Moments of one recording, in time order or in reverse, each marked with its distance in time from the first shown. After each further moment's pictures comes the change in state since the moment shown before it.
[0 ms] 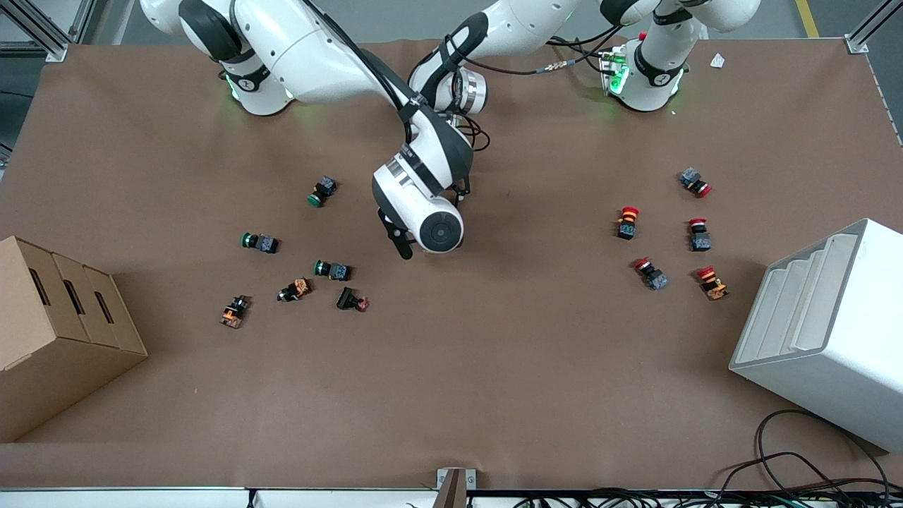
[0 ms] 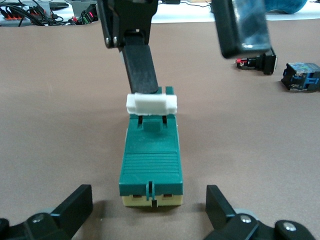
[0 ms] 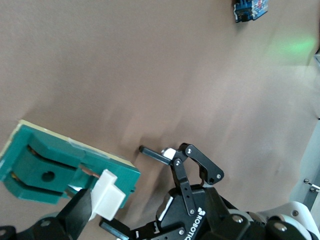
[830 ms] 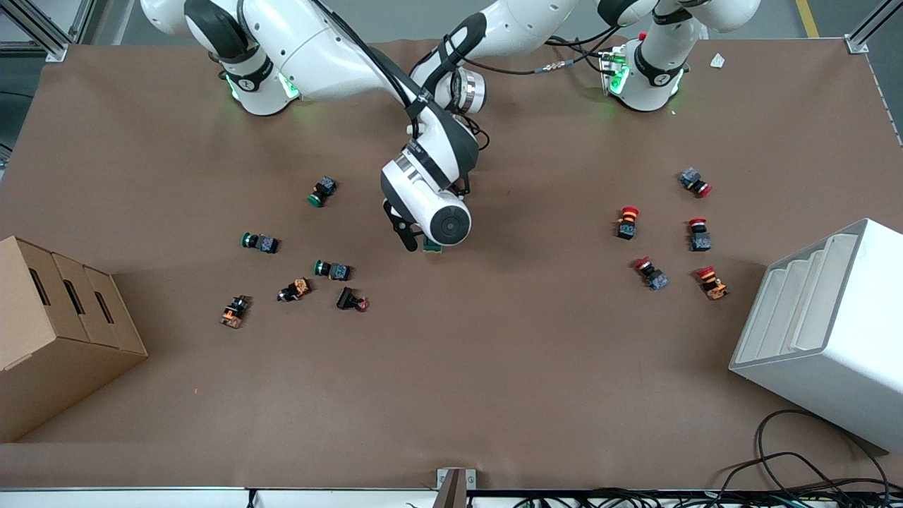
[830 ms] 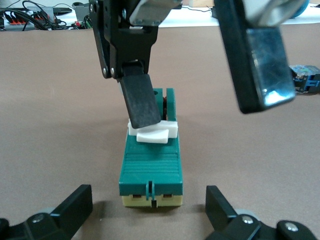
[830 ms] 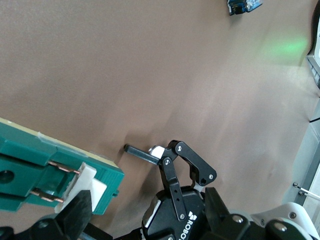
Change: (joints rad) left arm -0.011 0.013 0.000 0.009 0.004 -0.032 -0.009; right arm 0.022 0.000 0.001 -0.040 -0.001 0.007 0.000
